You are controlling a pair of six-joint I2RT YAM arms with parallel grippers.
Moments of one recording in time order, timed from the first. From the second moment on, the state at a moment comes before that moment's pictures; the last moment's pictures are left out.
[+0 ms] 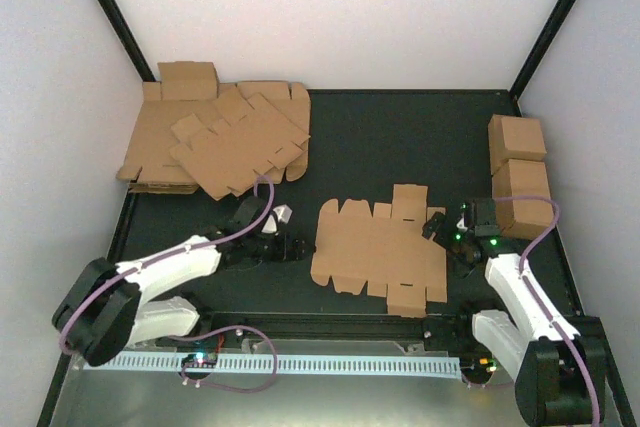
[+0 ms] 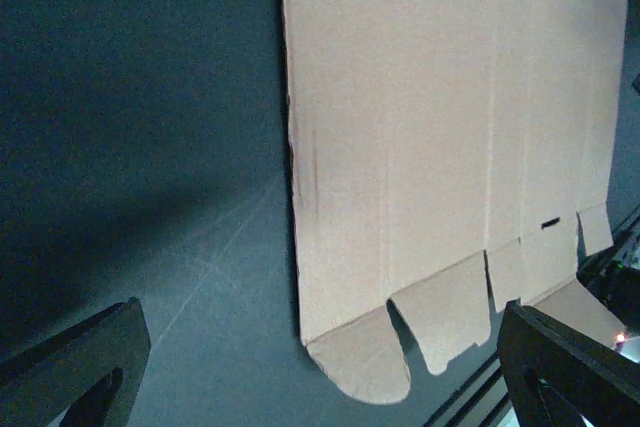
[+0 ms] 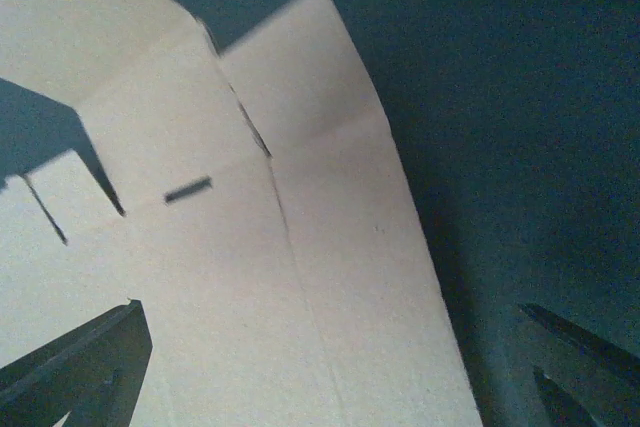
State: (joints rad) left arm -0.62 1.14 0.45 -0.20 0.44 -0.74; right arm 0.07 0.88 0.43 -0.53 -0.15 0.63
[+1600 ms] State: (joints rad) left arm -0.64 1.17 0.52 -0.12 0.45 -0.82; right arm 0.07 1.04 0.39 -0.43 -0.36 0.56
